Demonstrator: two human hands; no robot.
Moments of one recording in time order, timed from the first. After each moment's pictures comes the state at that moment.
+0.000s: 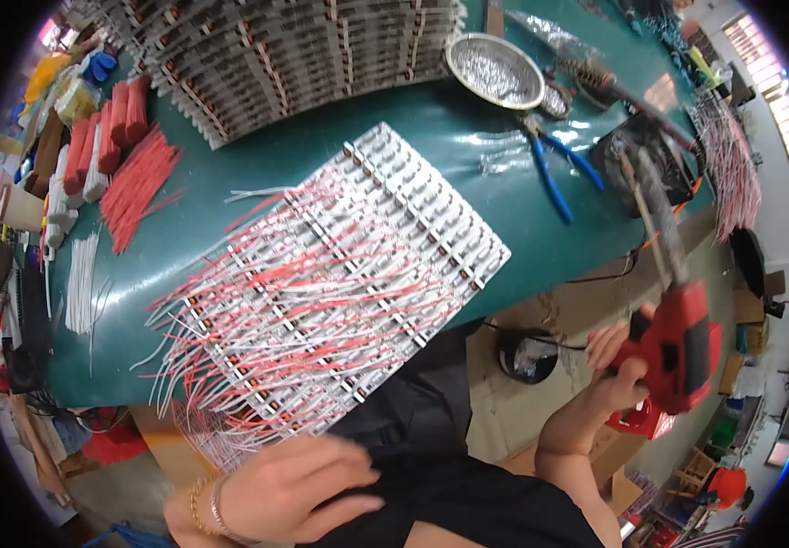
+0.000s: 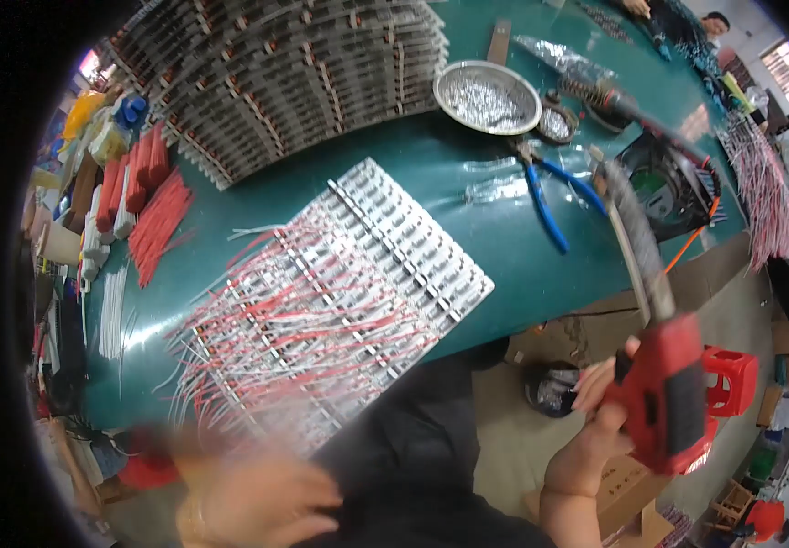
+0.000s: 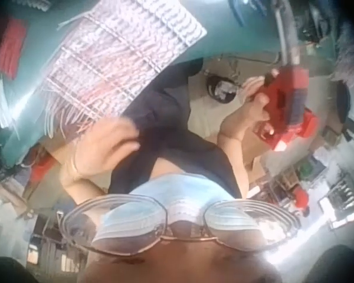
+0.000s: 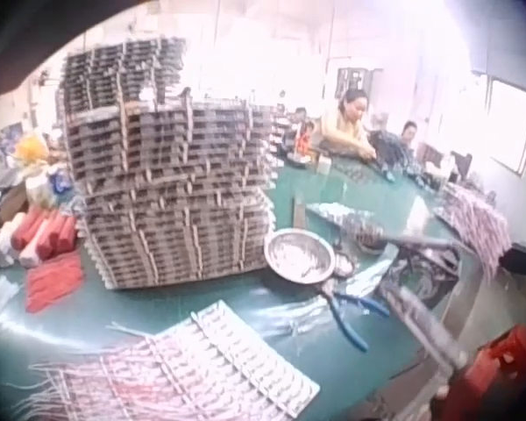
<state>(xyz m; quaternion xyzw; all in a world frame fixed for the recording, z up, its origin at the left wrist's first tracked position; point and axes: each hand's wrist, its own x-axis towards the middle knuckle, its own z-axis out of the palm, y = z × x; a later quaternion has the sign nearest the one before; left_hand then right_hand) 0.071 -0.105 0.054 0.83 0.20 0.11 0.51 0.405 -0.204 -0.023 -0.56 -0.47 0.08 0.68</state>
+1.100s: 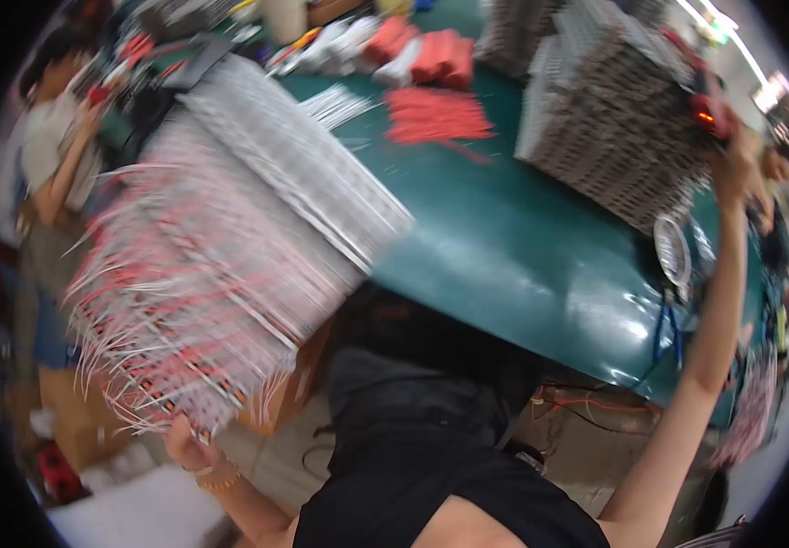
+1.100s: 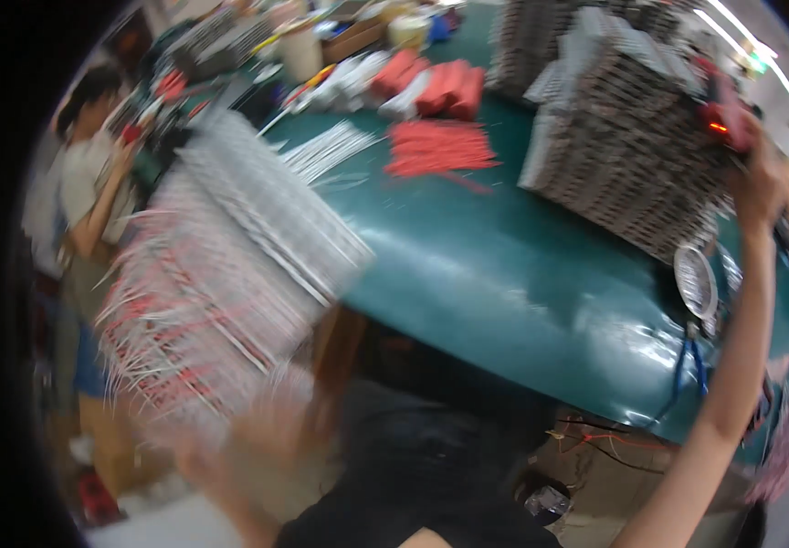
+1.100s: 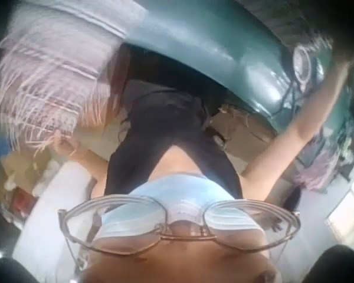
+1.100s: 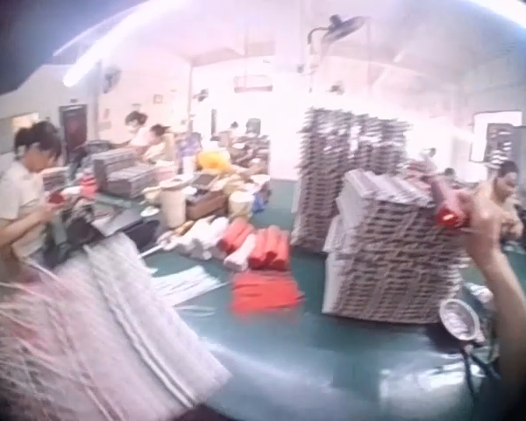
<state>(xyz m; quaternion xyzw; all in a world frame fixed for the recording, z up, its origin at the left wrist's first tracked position) -0.168 -0.413 -0.094 0.23 0.35 0.85 0.33 0.389 0.176 0.145 -0.37 -0.76 -0.42 0.33</state>
